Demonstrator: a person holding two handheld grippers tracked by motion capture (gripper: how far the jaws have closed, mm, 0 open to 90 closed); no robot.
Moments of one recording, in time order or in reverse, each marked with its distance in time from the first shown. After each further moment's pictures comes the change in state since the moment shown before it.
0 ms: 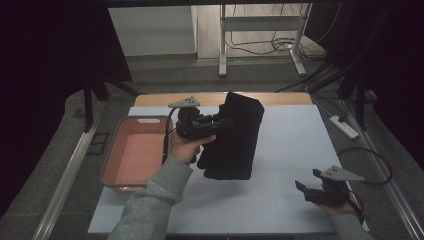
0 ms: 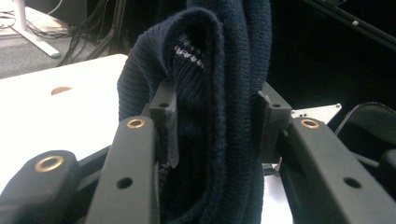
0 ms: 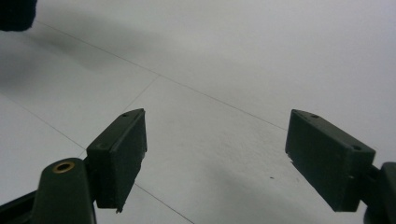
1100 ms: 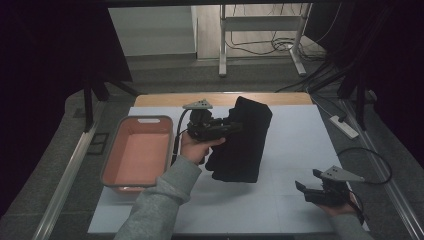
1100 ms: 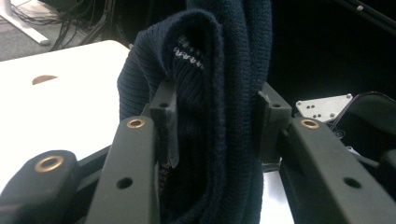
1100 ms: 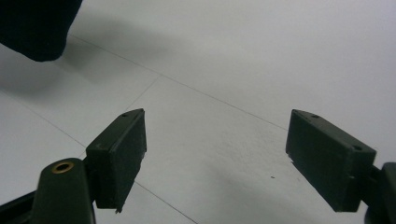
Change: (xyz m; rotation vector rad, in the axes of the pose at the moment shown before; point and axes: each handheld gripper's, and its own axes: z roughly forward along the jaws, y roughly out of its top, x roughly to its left) left arm 0.001 -0.005 0.030 0.058 -0.019 -0.002; right arm 0.001 0.000 -0.001 0.000 0.003 0.000
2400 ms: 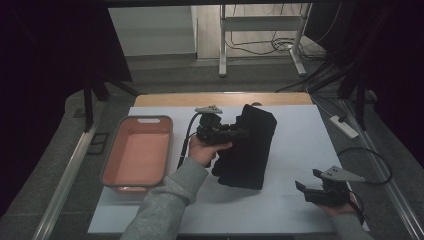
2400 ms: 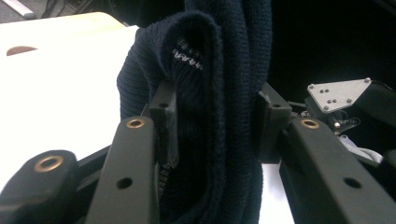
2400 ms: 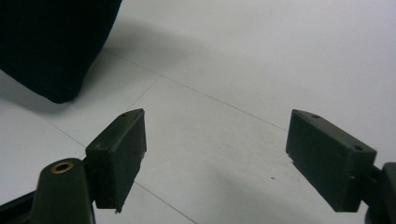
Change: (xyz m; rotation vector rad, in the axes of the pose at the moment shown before) left arm 0.007 -0.012 0.029 0.070 -0.020 -0.036; right arm 0.000 0.000 0.000 -0.004 0.002 0.001
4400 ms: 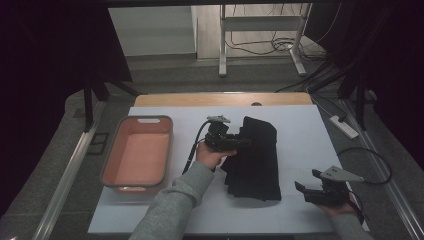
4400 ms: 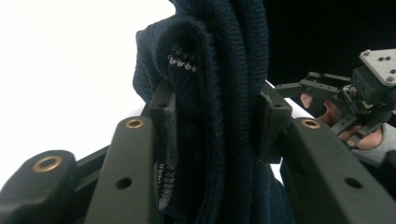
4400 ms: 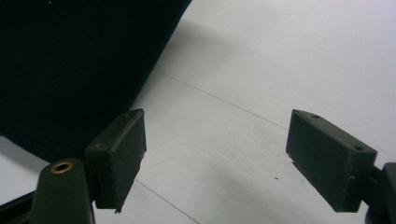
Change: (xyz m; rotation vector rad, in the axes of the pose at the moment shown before) left arm 0.027 -0.028 0.041 0.097 0.006 -0.034; right arm 0.000 0.000 0.001 0.003 0.010 -0.007
